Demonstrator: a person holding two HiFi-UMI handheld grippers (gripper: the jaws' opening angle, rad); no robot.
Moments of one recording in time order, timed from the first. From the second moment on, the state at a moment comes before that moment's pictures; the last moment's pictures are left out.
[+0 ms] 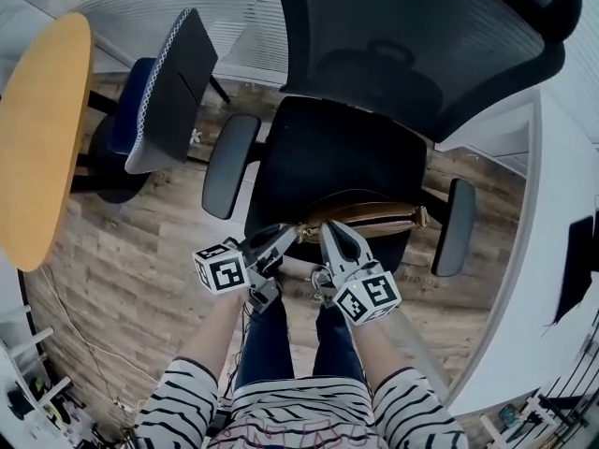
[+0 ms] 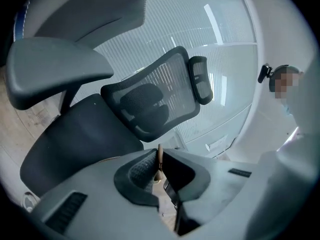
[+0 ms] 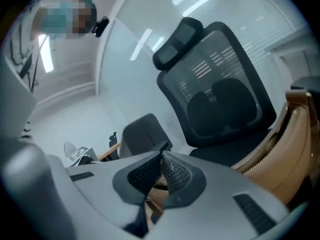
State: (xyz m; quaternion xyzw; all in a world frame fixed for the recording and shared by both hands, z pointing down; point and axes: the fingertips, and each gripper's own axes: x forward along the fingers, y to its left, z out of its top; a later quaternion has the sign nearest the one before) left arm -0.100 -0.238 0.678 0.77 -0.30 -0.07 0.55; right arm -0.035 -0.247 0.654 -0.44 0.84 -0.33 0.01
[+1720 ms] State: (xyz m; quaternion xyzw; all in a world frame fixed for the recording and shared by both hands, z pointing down) left arm -0.101 -0.237 0.685 0.75 -0.45 -0.01 0.48; right arm 0.070 -0.253 0.684 -0.54 0.77 -0.33 -0.09
